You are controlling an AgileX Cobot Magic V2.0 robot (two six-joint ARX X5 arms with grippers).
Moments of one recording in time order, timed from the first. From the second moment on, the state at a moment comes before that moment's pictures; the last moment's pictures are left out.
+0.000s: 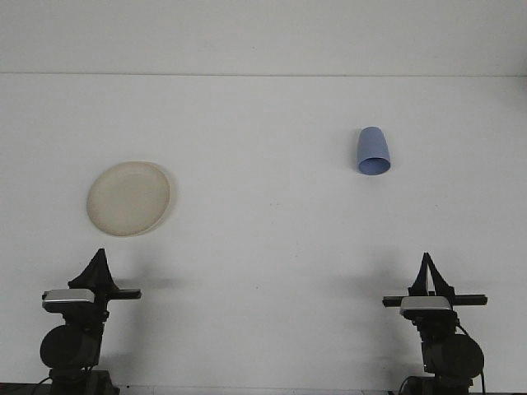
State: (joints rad) left arm -0.01 0.01 0.03 0.15 -0.08 0.06; right arm -0.03 0.00 0.01 0.06 0.00 -0.35
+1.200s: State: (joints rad) left arm -0.01 0.01 0.03 0.15 -0.08 0.06; right arm -0.03 0.00 0.01 0.07 0.00 -0.25
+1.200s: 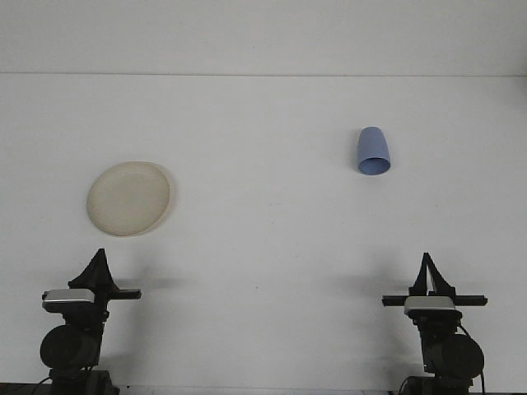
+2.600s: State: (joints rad) left arm -0.01 0.01 0.03 0.15 -0.08 0.06; right arm -0.03 1.25 0.71 0.28 -0.11 0.01
